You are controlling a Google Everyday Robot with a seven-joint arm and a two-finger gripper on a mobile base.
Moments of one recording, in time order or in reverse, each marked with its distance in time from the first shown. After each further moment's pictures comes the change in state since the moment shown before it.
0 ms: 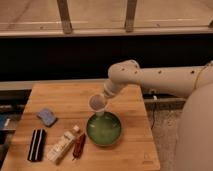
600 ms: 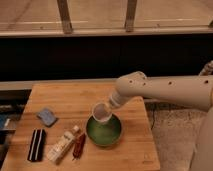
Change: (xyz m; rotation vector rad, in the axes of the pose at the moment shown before) arm 0.046 0.017 0.003 -0.009 0.009 0.090
